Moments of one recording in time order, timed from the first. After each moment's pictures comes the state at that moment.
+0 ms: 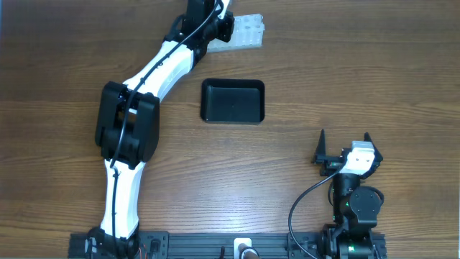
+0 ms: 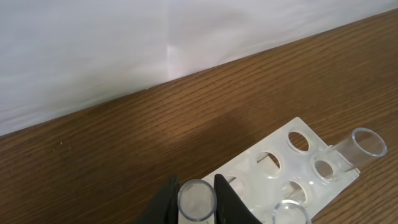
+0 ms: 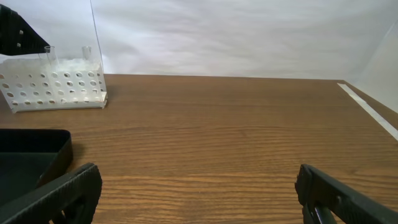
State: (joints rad) left arm -0.37 2.32 1.84 -0.06 0.10 0.01; right arm -0.03 0.02 0.01 -0.07 0.08 -0.06
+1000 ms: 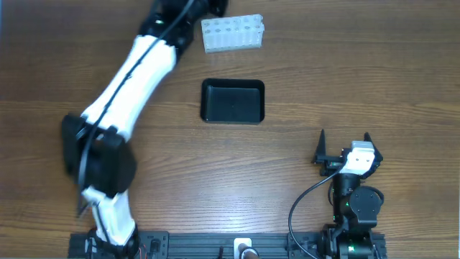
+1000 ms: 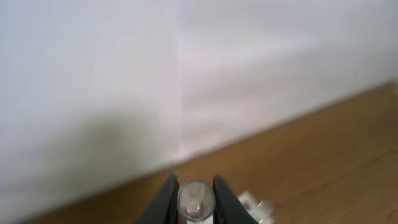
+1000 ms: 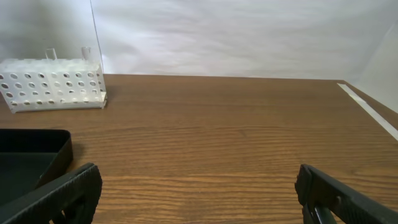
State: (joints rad) left arm -0.37 1.96 1.84 -0.16 0.07 0.01; right arm -0.03 0.02 0.01 -0.07 0.08 -0.06
